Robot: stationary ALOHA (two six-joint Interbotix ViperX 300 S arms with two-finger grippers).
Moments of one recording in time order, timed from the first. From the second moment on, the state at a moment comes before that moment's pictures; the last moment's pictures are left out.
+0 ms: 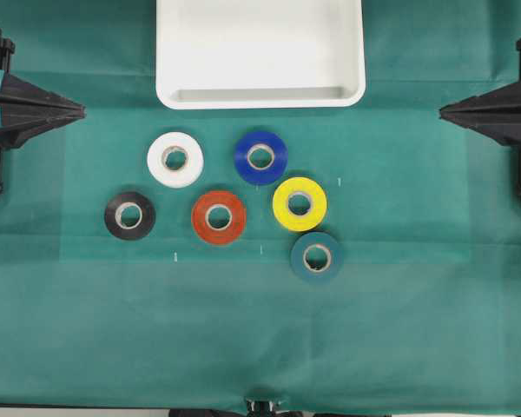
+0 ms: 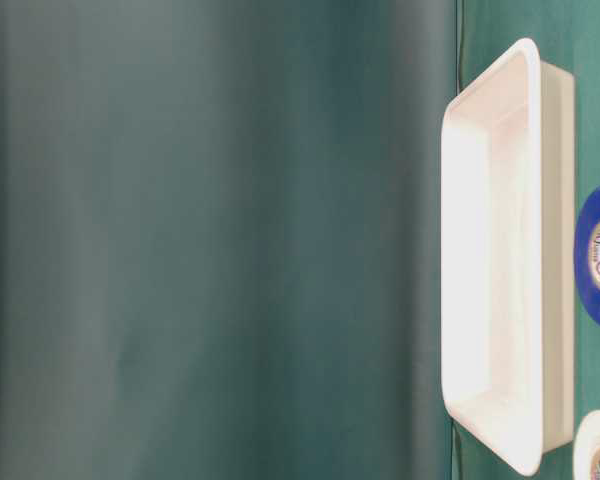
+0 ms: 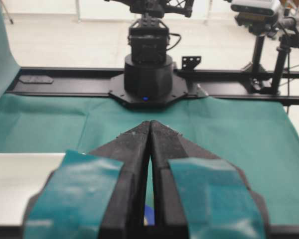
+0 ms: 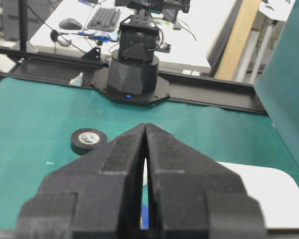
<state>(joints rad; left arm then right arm) 0.00 -0.97 1.18 0.00 -0.29 0.00 0.00 -0.97 1.19 0.00 -0.29 0.00</state>
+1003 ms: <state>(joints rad) 0.00 -0.97 1.17 -0.01 -0.23 0.00 -0.02 -0.95 1.15 0.00 -0.19 0.00</state>
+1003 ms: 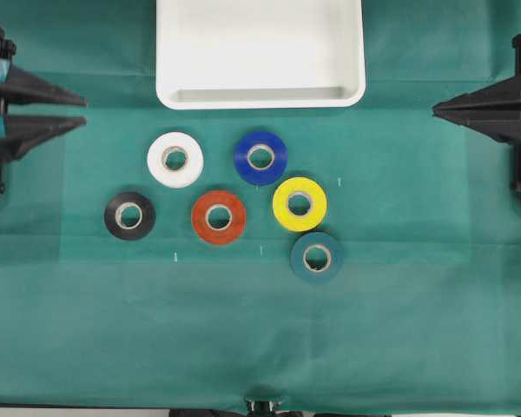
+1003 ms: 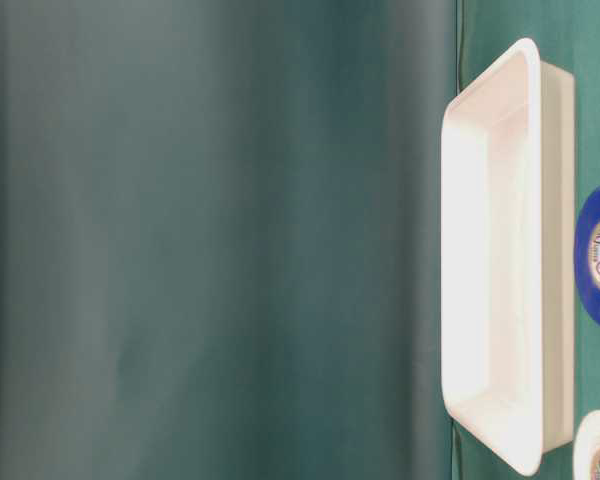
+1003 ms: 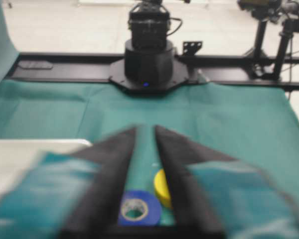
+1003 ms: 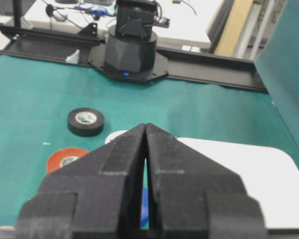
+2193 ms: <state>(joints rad) -0.14 -0.96 1.17 -0.01 -0.23 0.00 -0.02 -0.95 1.15 0.00 -0.19 0.00</state>
